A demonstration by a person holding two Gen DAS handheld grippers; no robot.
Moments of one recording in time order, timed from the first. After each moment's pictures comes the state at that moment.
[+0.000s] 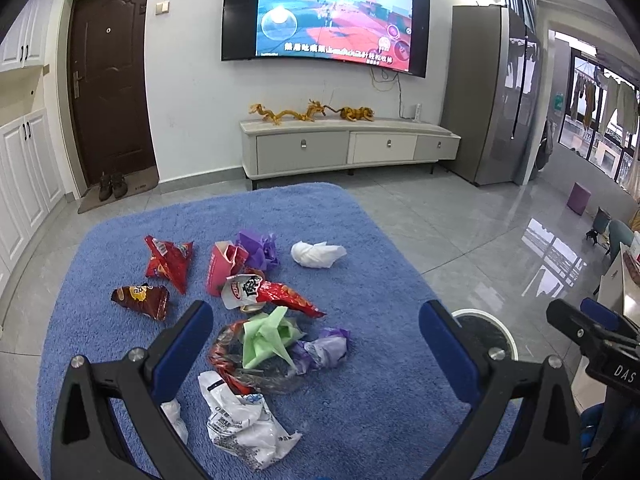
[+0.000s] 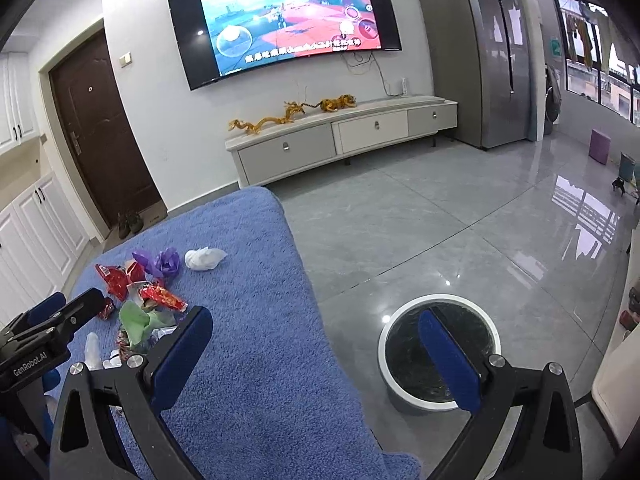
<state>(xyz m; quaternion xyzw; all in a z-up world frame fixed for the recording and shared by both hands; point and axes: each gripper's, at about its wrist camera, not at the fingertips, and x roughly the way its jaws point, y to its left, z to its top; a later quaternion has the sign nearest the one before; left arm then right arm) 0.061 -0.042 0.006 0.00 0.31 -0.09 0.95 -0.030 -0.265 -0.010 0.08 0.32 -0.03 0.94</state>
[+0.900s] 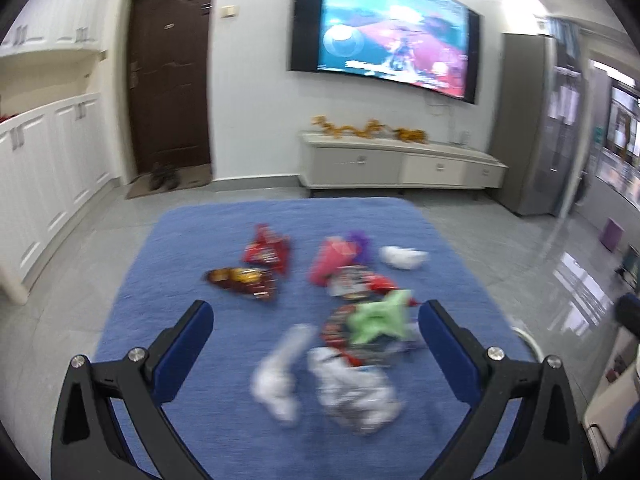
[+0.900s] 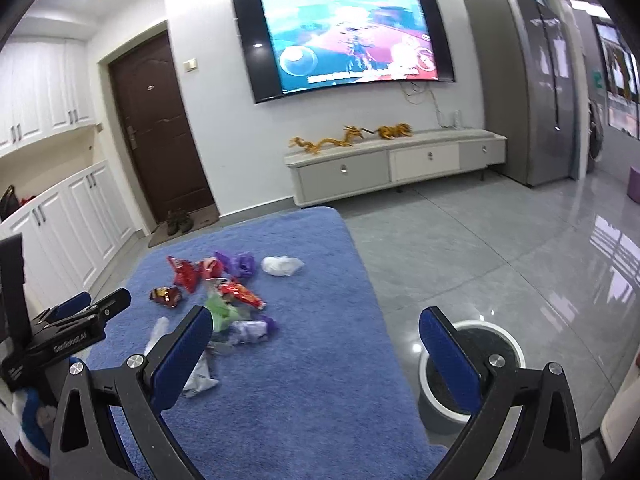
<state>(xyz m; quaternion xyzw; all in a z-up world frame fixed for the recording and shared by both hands) 0.024 0.067 0.008 -0.03 0.29 0.01 0.95 -0.064 -0.201 0.021 0.04 0.29 0.08 0.95</state>
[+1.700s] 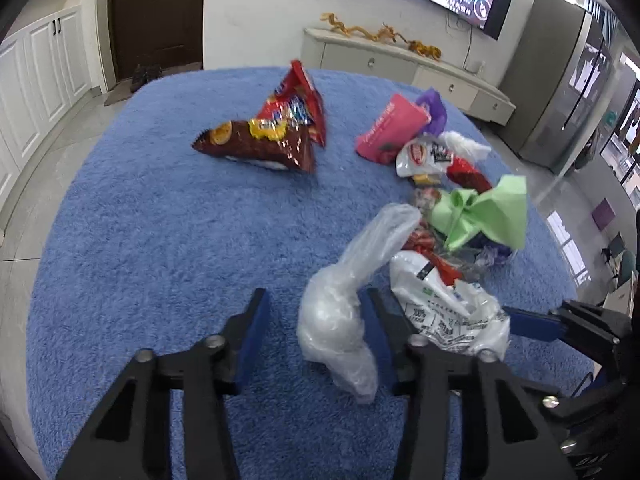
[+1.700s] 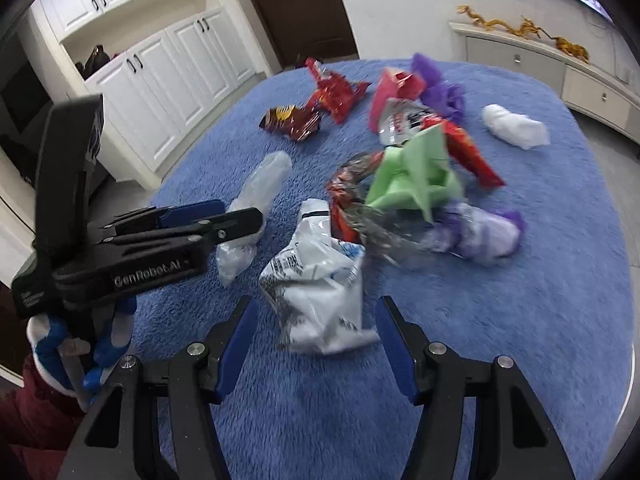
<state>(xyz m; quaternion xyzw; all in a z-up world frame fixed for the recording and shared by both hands) 0.077 0.113 -0.106 -0.07 0.46 -0.04 0.88 0.018 -0.045 -0.124 -0.05 0.50 0.31 0.80</state>
